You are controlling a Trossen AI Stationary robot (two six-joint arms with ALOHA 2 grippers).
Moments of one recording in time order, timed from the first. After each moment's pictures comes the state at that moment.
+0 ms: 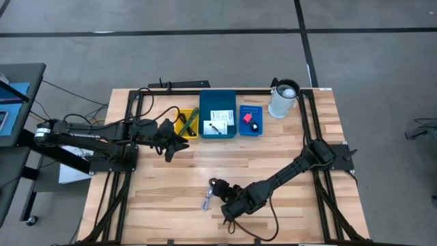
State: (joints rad) left arm 0.02 0.86 0.60 -0.17 -0.01 -0.52; right arm 0.54 2.12 1.52 -0.65 0.53 -0.87
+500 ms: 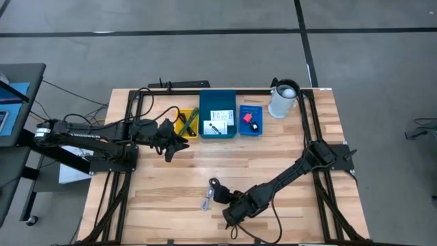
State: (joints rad) left arm 0.02 0.86 0.60 -0.17 -0.01 -0.52; right arm 0.57 2.12 1.52 -0.61 0.43 -0.87
